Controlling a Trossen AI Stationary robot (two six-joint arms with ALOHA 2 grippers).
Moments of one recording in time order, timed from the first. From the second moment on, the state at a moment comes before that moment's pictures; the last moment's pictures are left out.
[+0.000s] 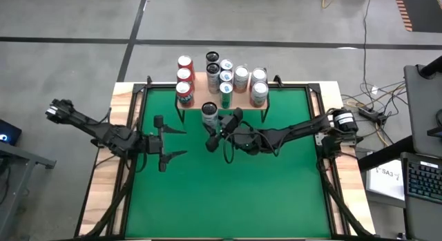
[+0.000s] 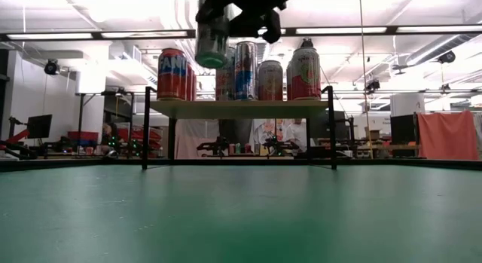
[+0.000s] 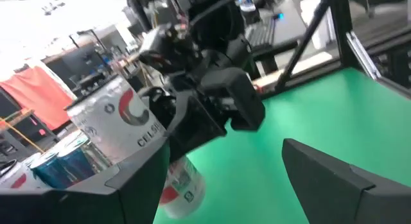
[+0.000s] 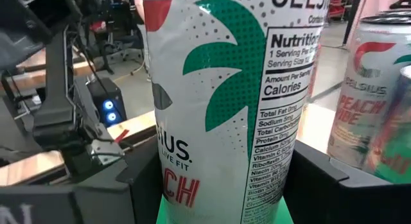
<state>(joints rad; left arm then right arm) -0.43 0.78 0.65 0.01 -0.54 0.37 0.12 1.79 1.27 0.42 0.76 0.17</state>
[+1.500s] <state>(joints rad) -0.18 1.27 0.27 0.97 -0.61 0.35 0.01 1.98 1.41 0.46 0.94 0.16</state>
